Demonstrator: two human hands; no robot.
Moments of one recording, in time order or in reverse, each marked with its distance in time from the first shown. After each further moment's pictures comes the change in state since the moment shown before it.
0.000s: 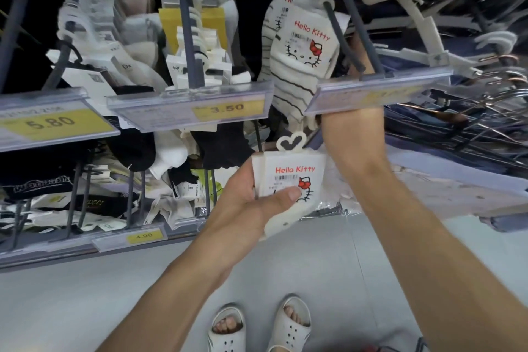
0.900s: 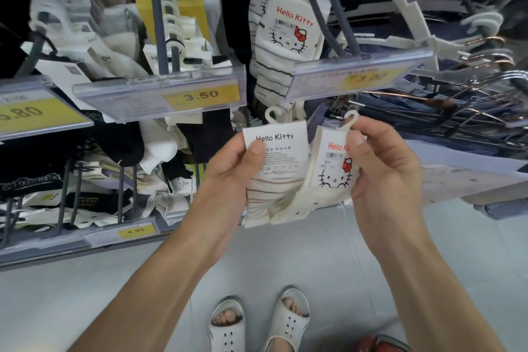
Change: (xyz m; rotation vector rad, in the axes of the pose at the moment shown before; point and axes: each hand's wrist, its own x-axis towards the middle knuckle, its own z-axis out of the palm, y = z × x) left_hand 0.010 0.011 0.010 -0.102 0.100 0.052; right_hand -0.051 0.032 -0.056 0.510 -0.067 0.278
